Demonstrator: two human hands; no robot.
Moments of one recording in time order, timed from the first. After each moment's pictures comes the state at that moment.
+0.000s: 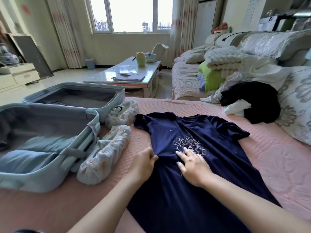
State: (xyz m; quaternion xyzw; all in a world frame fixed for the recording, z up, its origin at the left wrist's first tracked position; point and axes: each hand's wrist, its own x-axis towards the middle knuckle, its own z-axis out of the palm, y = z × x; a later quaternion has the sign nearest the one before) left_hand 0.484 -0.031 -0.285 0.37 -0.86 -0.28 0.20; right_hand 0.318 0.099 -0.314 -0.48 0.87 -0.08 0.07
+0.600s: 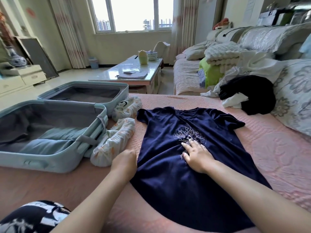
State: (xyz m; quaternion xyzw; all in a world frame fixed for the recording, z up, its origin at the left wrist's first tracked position) left_hand 0.566 -0.025 -0.283 0.40 -0.91 -0.04 0.08; right_hand 0.321 0.127 -0.308 -0.48 0.87 -0.04 0.09
